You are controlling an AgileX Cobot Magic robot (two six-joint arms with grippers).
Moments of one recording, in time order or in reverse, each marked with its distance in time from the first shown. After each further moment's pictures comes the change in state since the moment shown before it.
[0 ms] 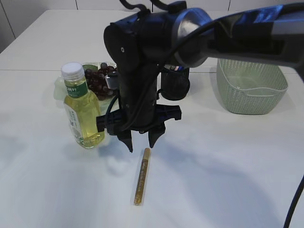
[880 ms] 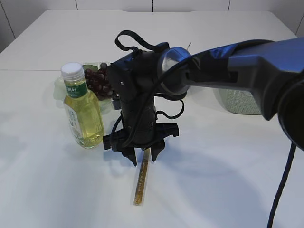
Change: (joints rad) left arm 0.000 0.000 0.000 -0.028 -0.008 0.000; right arm -0.017 0.128 0.000 -0.020 -0.086 0.005
